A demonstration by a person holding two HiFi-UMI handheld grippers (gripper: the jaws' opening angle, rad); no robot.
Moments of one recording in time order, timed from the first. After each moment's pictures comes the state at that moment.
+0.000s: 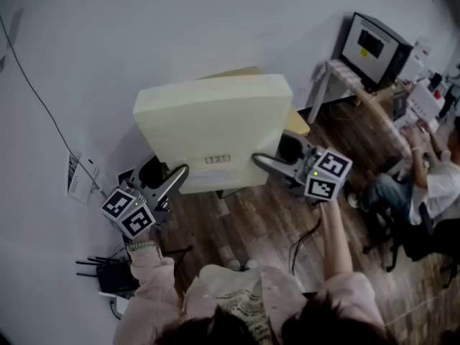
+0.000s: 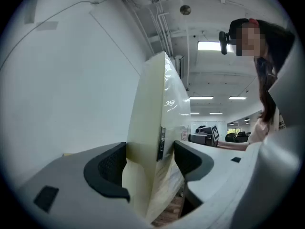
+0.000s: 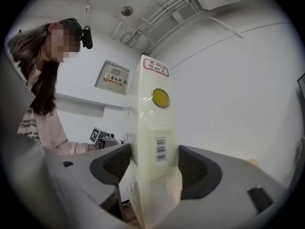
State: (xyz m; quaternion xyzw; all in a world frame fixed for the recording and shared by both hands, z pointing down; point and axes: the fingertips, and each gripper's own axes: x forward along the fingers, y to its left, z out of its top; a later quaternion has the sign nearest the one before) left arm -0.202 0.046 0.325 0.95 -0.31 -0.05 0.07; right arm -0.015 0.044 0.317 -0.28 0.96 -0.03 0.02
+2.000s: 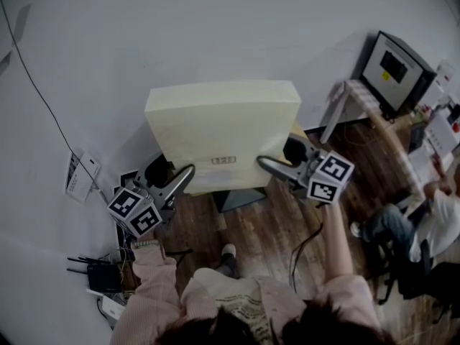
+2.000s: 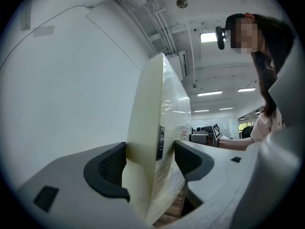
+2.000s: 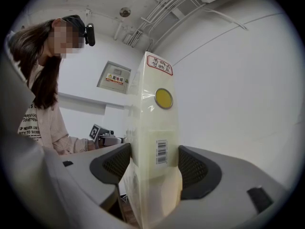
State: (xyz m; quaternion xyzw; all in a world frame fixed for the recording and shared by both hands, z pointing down) left arm -0.155 -0.041 0.327 0.93 -0.37 -0.04 0.04; right arm 0.030 -0.061 0.323 -0.23 0.97 -0.01 0.01
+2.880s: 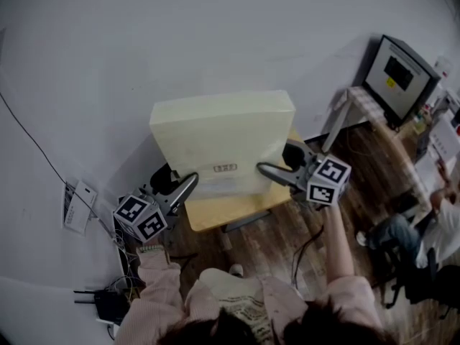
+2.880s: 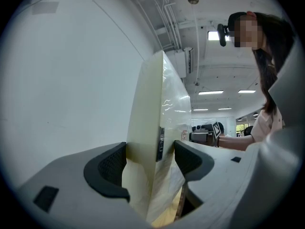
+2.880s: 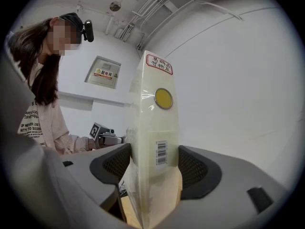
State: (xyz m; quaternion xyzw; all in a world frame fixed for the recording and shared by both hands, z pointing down) left arm -0.162 -0.176 0.351 0.94 -0.35 -0.03 0.06; right arm 0.022 -0.188 0.343 -0.25 0.97 -0.02 -0.01
